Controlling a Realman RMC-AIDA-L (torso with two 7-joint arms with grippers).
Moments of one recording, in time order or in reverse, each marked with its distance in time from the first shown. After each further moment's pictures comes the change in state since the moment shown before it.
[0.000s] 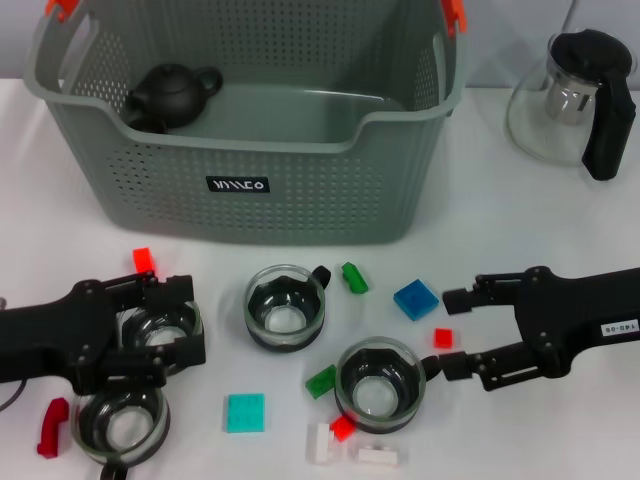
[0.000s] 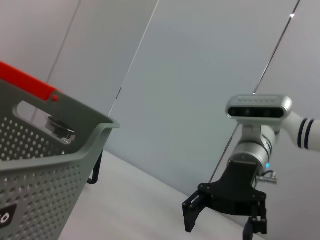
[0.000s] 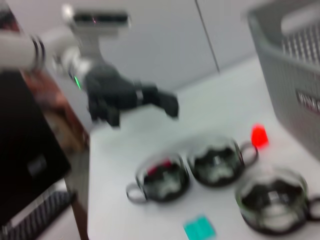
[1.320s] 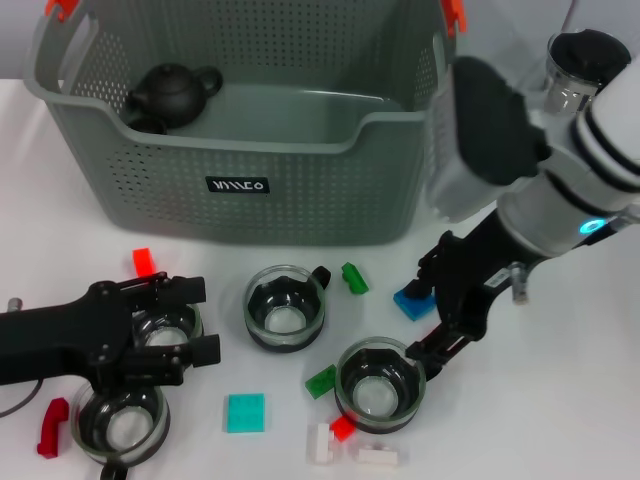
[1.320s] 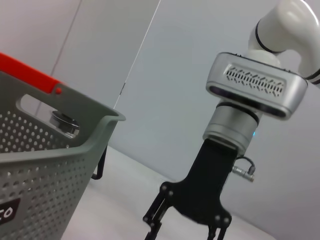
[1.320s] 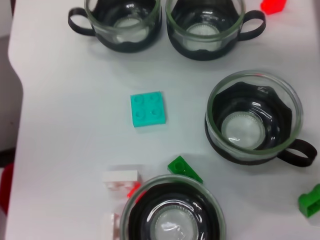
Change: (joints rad) left arm -0.008 -0.009 0.016 -0.025 0.005 -0.044 0.023; right arm 0.307 0.028 -0.586 -0.251 -0.375 0.180 0.402
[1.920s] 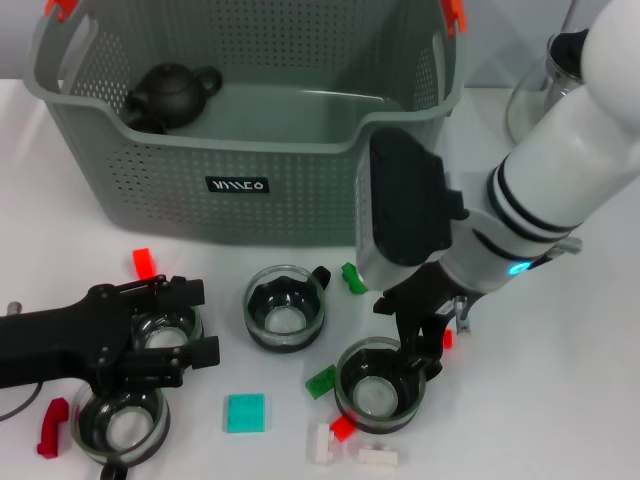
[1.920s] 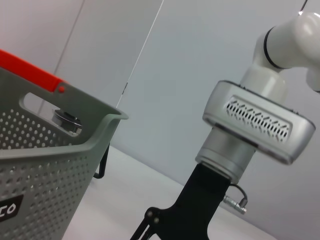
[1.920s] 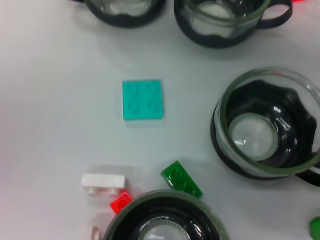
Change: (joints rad) left arm 0.006 0.000 0.000 -0.006 -0.001 -0.006 -0.001; right arm 0.003 0.003 -0.301 0.052 0.025 0.235 0.094
